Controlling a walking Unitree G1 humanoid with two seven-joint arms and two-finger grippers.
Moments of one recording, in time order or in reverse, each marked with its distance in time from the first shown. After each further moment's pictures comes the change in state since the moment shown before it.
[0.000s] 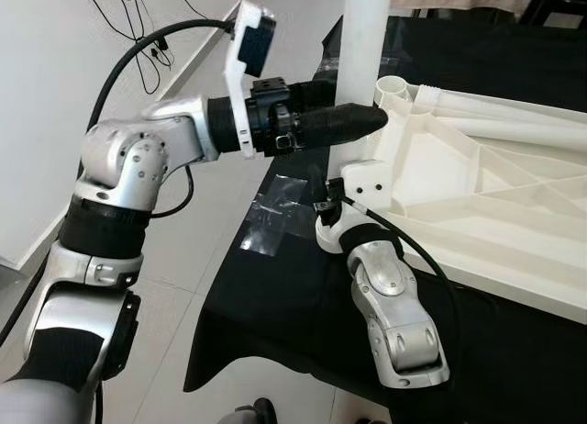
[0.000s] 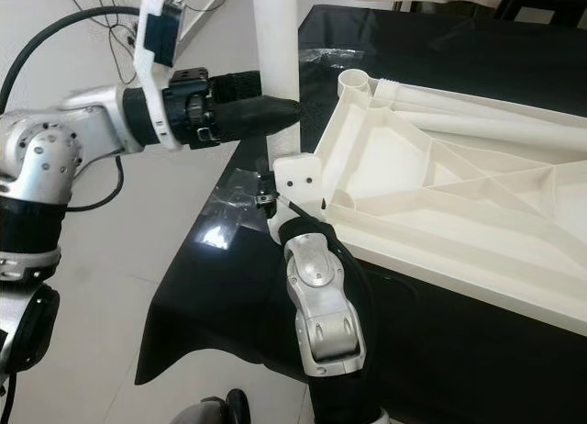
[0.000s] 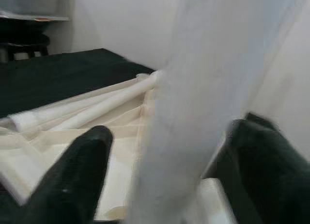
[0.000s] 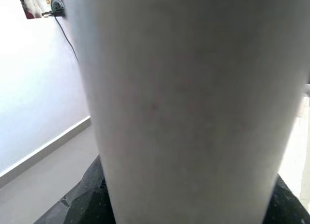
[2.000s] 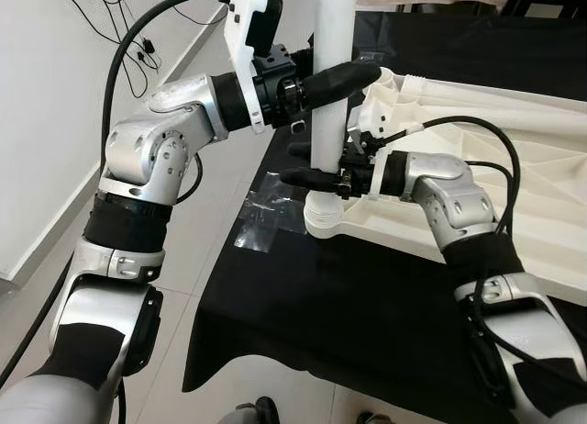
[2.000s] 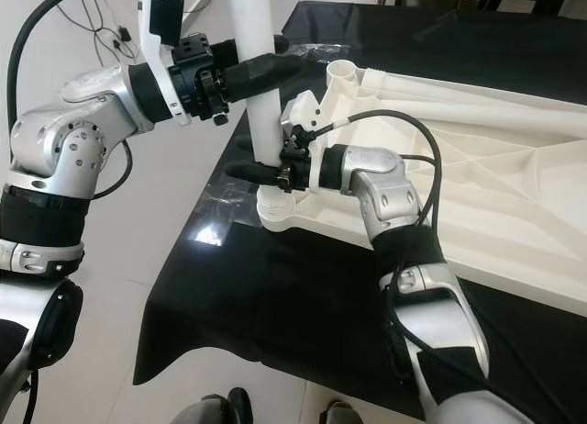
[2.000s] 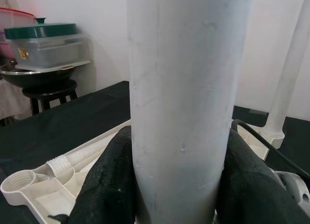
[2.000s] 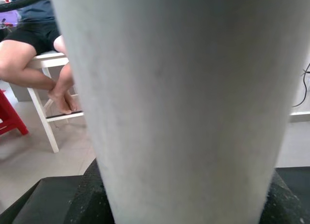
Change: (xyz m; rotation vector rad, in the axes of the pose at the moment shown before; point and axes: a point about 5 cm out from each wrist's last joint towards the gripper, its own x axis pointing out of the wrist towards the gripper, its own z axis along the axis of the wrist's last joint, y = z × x) left arm 0.008 0.001 0.004 0.176 -0.095 0.023; right arm 0.069 -0.053 0.027 -0.031 0.090 1.088
